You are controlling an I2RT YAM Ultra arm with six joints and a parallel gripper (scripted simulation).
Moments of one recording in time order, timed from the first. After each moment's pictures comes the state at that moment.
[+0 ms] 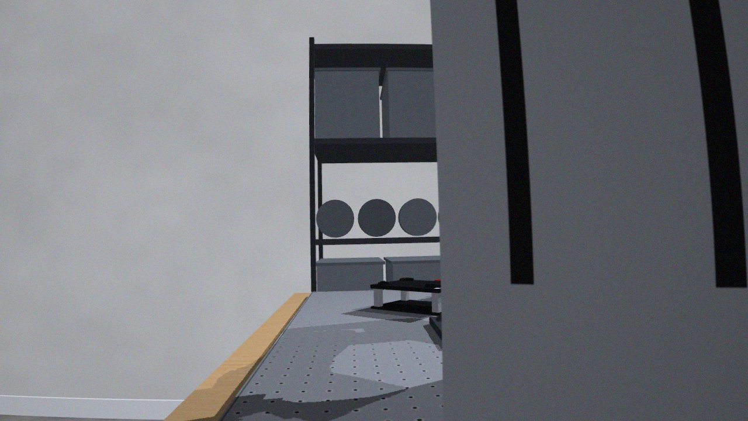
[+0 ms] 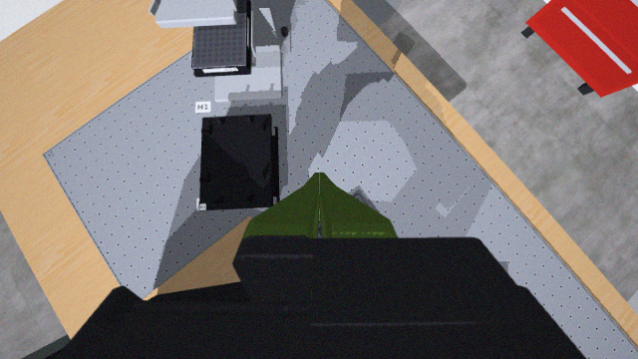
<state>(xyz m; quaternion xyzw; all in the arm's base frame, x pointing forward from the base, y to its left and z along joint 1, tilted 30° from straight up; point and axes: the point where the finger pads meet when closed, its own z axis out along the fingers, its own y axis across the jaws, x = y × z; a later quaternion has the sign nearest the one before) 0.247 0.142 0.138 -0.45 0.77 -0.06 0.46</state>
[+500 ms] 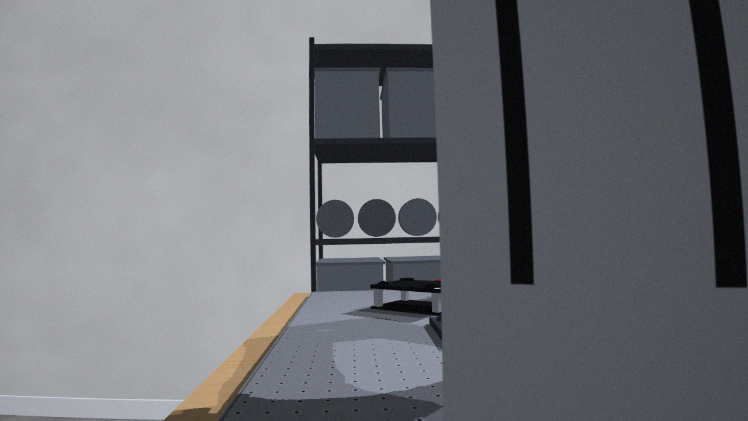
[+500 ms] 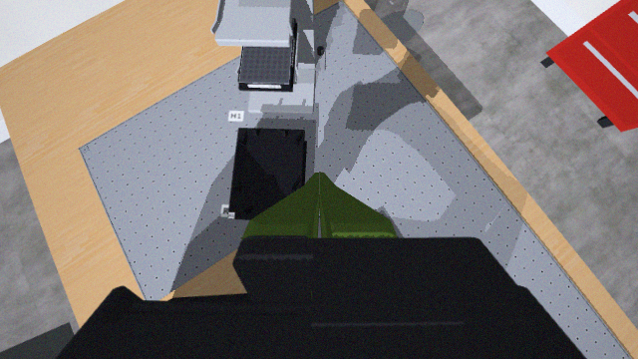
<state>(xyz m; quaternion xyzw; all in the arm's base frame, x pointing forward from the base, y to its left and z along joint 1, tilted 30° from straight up) 0.227 0.186 0.122 -0.49 0.74 -0.04 0.45</state>
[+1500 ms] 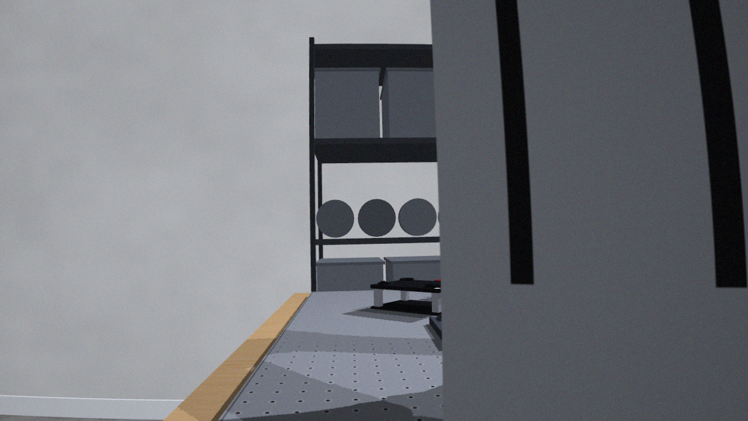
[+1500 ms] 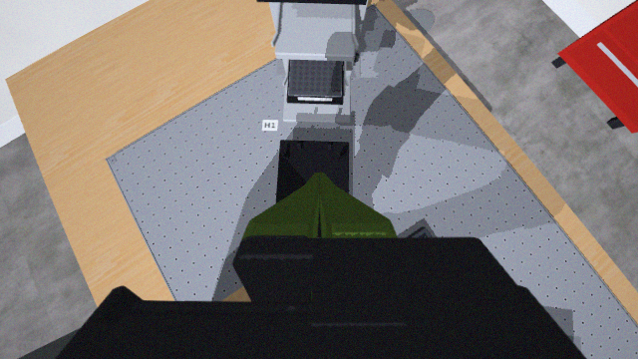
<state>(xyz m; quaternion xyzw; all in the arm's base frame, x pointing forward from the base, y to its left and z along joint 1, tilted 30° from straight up) 0.191 0.249 0.079 -0.49 0.75 -0.04 0.45</state>
